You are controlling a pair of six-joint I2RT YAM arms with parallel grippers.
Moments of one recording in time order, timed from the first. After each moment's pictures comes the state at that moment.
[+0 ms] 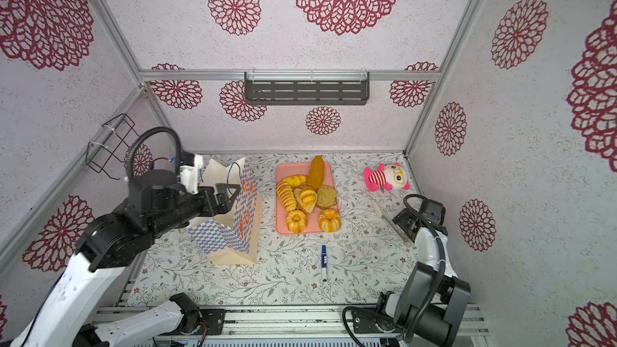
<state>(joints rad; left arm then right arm) -0.67 1.07 1.49 -0.91 -0.12 -0.55 -0.42 1.29 0.73 -0.44 -0.09 0.44</state>
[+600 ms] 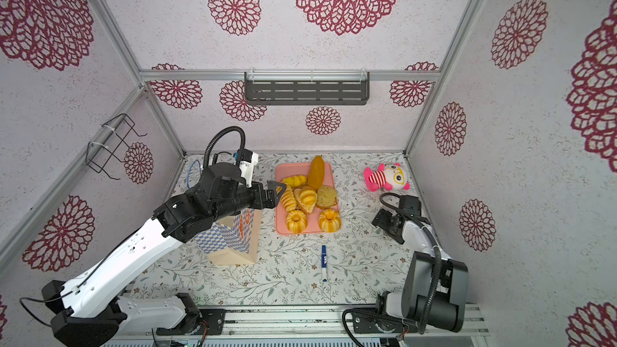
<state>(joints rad) -0.80 1.27 1.44 -0.66 -0.12 -0.57 -0.18 1.35 0.73 -0.49 -0.15 0.41</state>
